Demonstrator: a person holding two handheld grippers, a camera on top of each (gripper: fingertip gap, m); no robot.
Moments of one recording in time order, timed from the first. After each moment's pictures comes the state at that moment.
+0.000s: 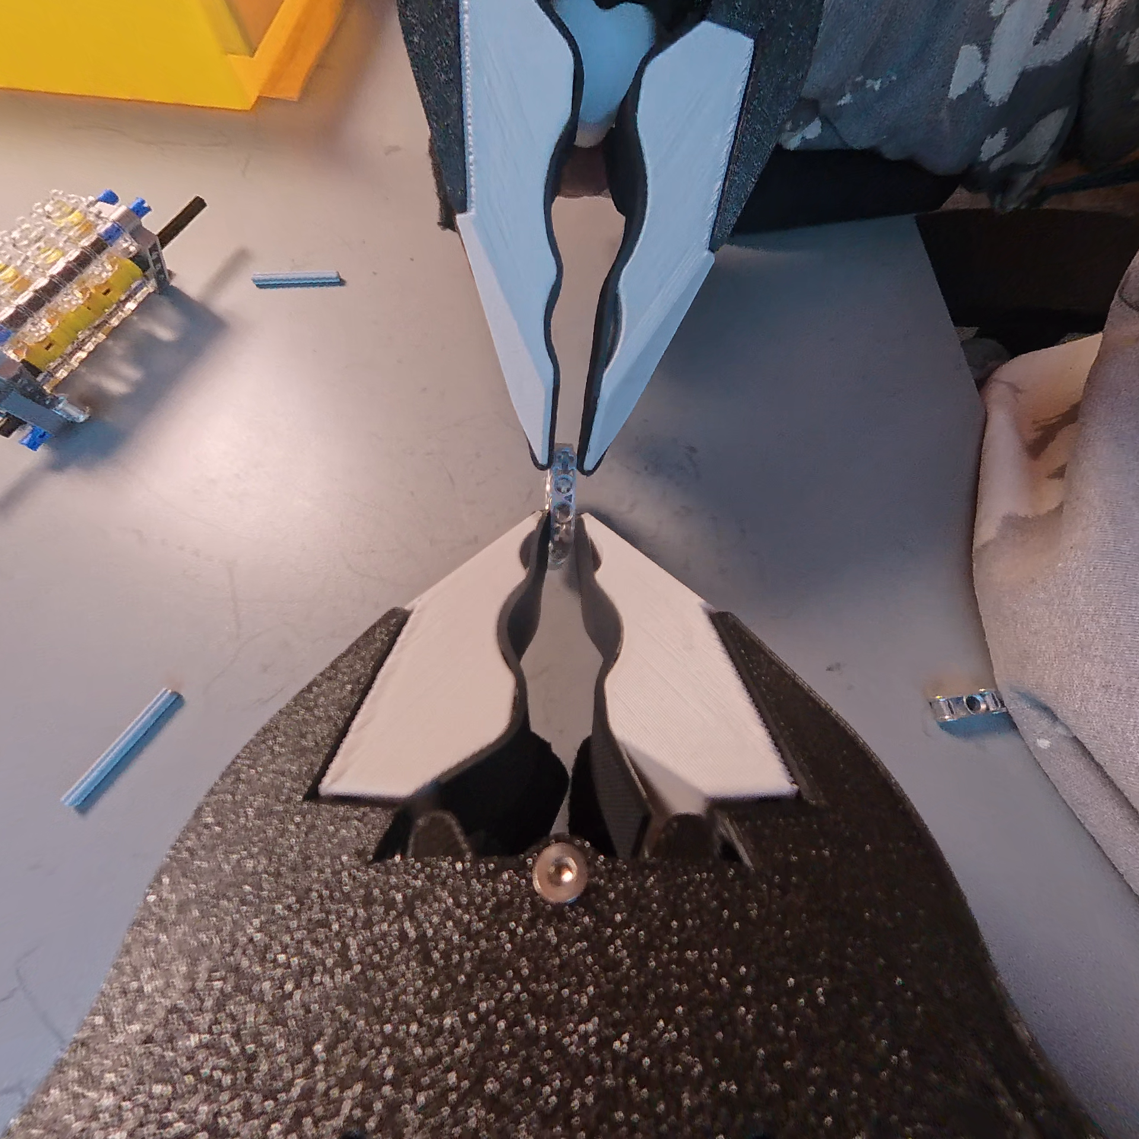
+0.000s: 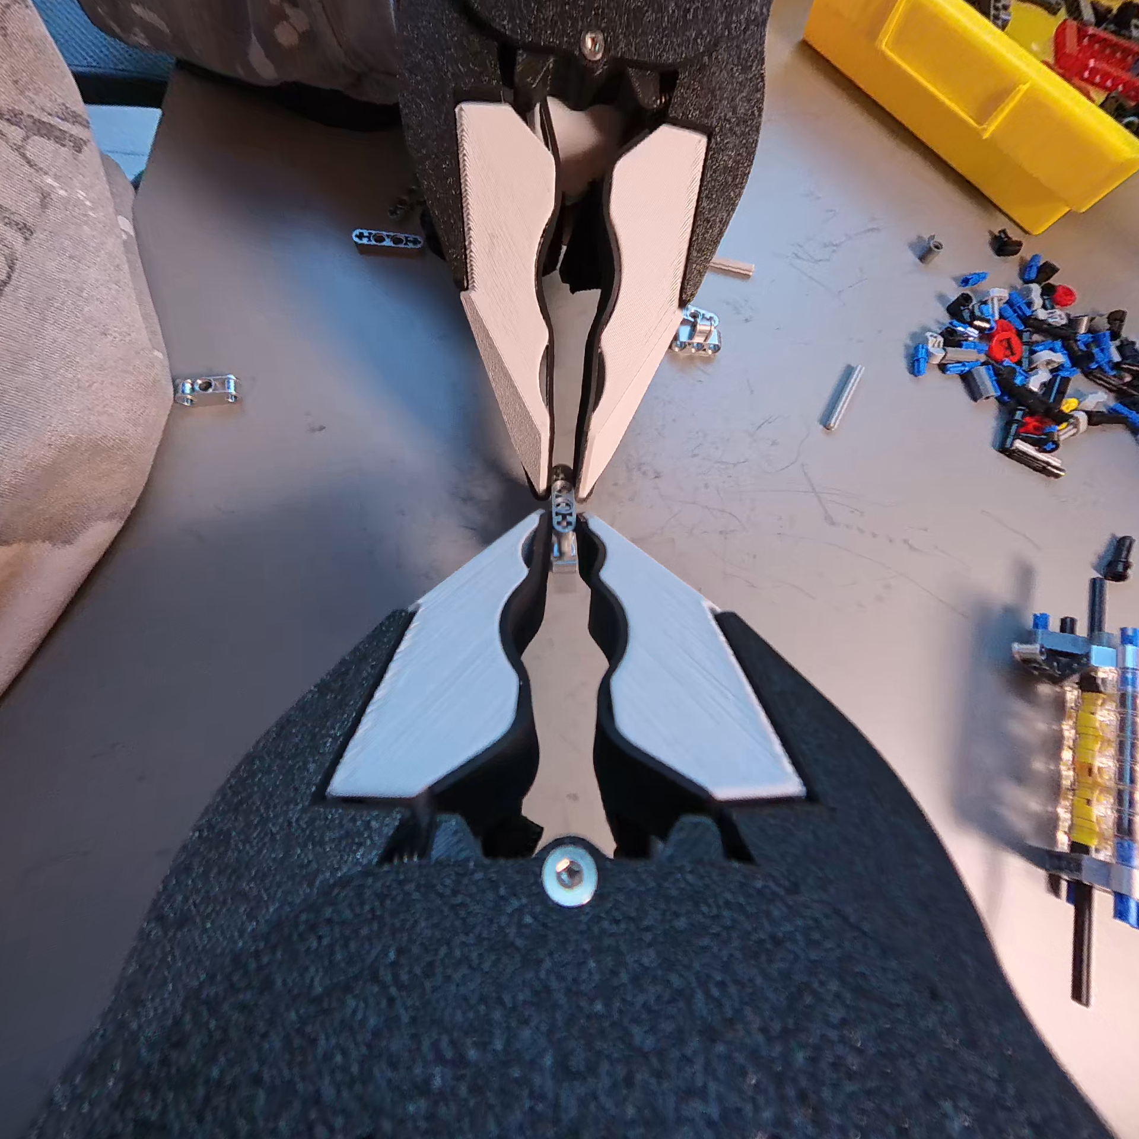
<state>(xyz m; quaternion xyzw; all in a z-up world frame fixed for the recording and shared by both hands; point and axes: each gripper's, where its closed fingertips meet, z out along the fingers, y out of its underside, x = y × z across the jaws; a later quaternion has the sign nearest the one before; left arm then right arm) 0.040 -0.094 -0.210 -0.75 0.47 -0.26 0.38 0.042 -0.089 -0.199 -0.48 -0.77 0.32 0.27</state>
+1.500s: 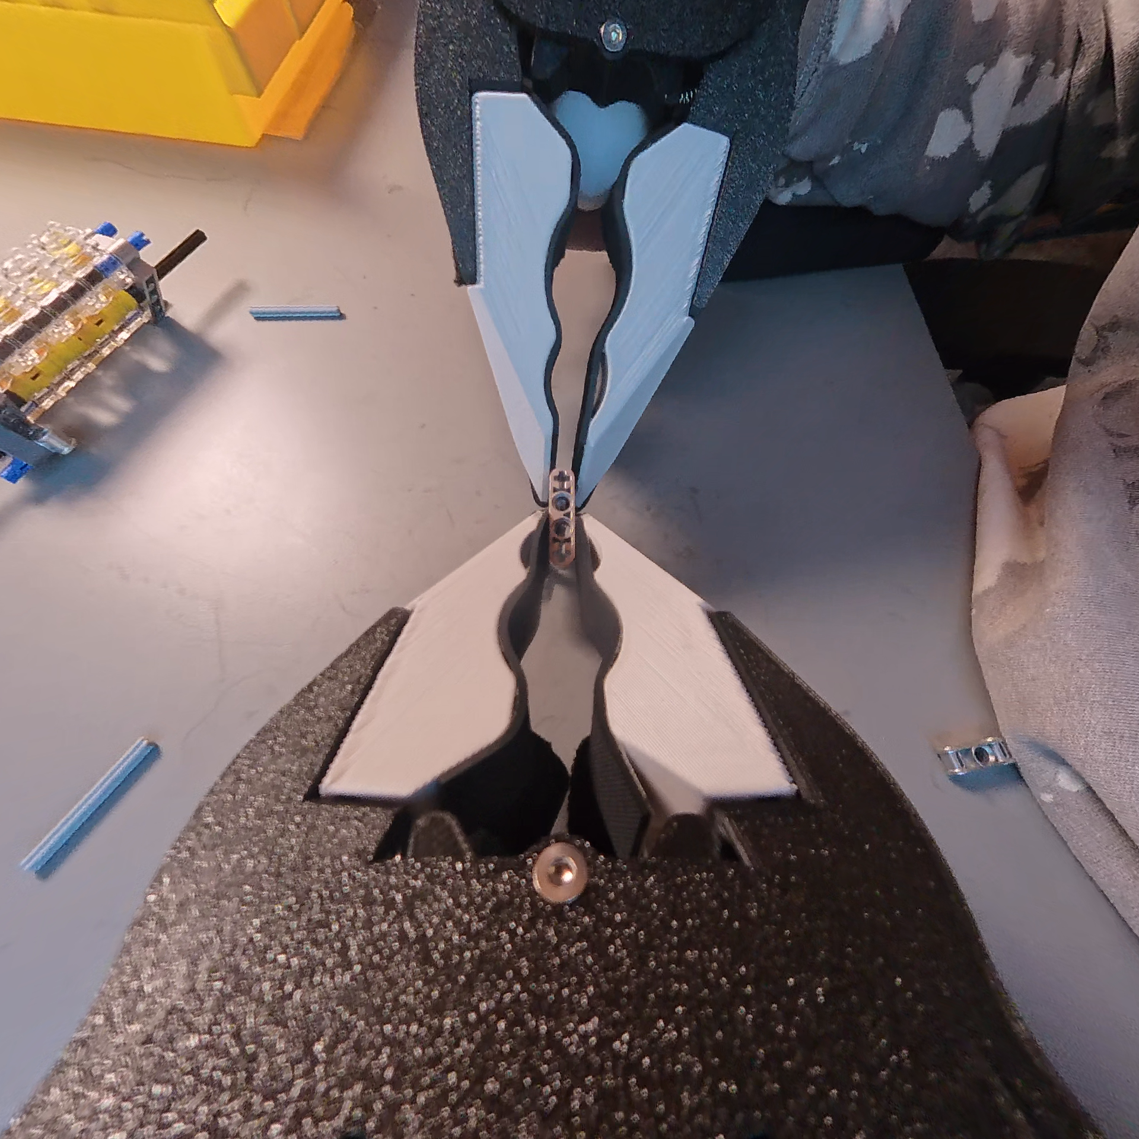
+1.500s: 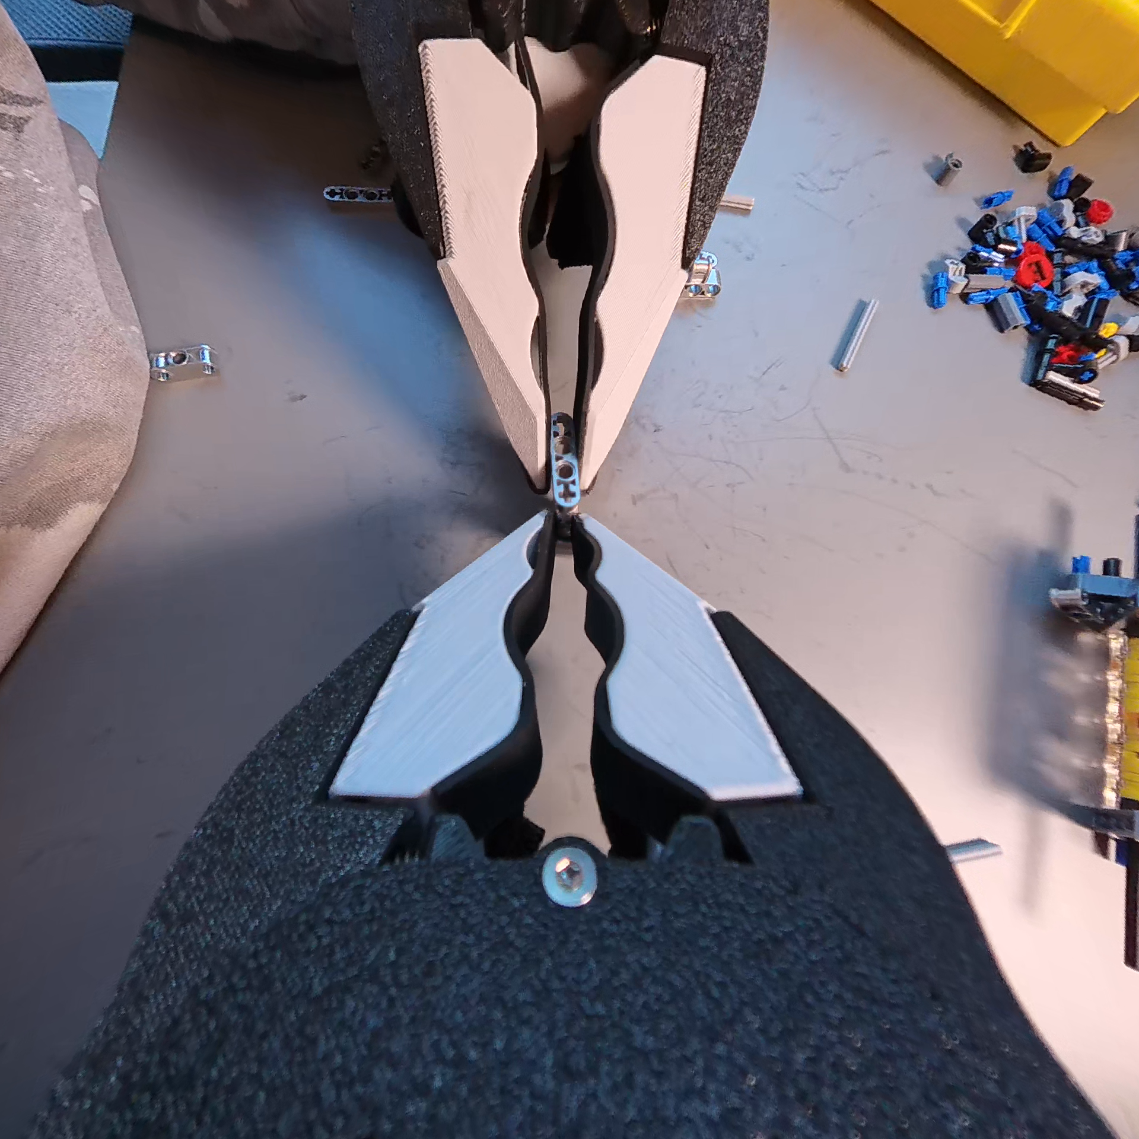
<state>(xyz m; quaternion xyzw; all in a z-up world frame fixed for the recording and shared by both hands) 0.052 -0.086 -0.207 -0.75 0.46 -0.28 0.39 0.050 -0.082 -0.212 -0.51 -0.76 0.31 0.25</state>
